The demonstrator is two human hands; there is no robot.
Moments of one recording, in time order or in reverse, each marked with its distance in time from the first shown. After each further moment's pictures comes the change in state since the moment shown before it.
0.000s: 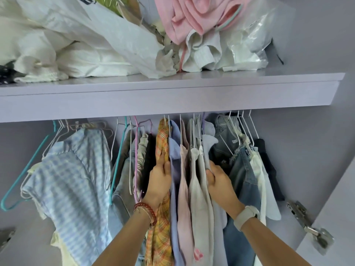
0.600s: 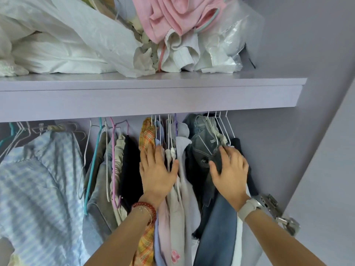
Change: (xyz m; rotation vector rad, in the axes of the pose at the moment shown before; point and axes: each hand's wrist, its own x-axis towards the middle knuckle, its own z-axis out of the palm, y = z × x) left_hand 0.004 0.025 0.032 0.380 0.045 0.138; right_hand 0.006 0.027 -0.050 -0.564 0.447 -0.044
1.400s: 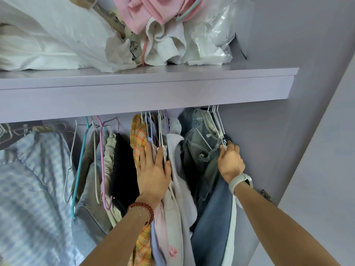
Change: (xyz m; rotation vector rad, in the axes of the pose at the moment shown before) left_hand -0.002 0.001 0.025 0.211 -0.057 0.119; right_hand 0.038 0.030 0.014 0.110 -0.262 0.504
